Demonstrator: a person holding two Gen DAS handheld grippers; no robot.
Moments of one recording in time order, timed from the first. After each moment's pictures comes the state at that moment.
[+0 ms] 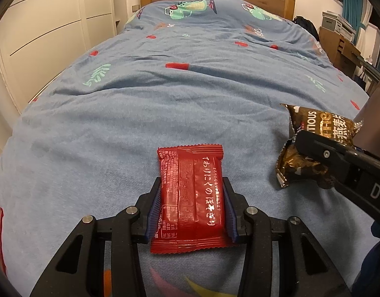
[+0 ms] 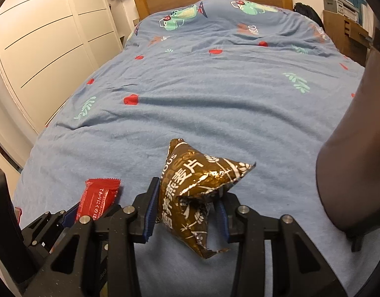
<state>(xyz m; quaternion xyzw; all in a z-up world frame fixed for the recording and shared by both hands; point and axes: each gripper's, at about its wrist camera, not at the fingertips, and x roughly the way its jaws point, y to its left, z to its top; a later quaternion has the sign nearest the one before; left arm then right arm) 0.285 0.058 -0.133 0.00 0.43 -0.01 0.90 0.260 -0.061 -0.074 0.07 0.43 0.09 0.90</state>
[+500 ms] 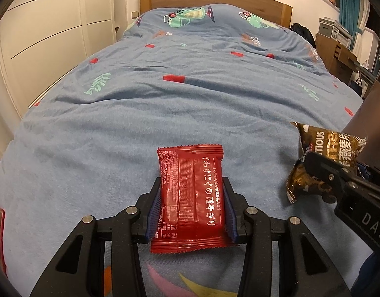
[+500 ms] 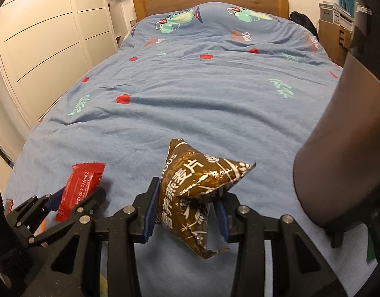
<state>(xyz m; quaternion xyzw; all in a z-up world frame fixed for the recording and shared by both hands) 0.278 0.057 -0.118 -0.01 0.41 -0.02 0.91 0.241 -0.073 -0.065 0.04 0.42 0.07 0.90</state>
